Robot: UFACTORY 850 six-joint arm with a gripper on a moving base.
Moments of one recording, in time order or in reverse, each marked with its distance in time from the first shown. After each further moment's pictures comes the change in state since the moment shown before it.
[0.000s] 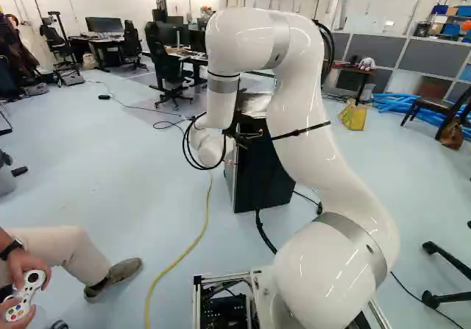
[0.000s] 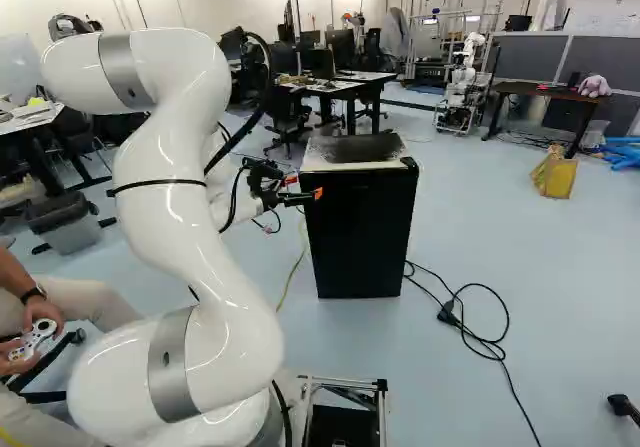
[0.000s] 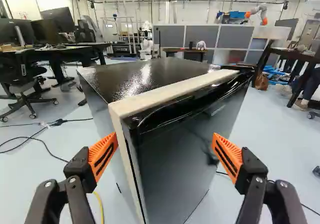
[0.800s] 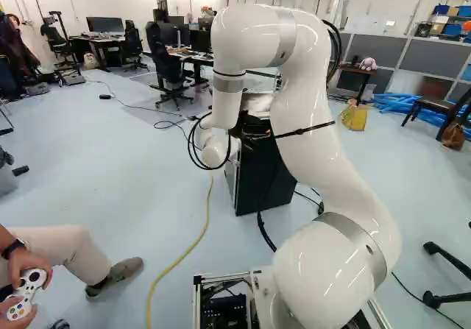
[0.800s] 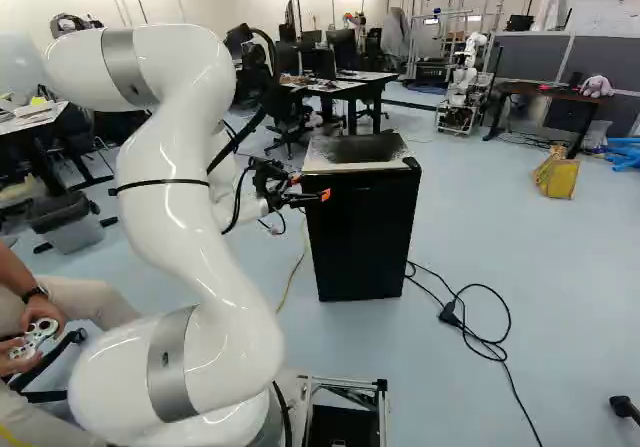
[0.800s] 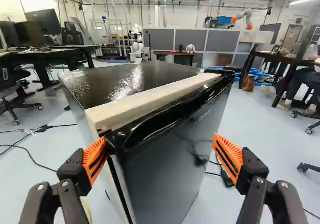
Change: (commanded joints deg) arm -1.6 1.8 3.2 1.9 1.5 0.0
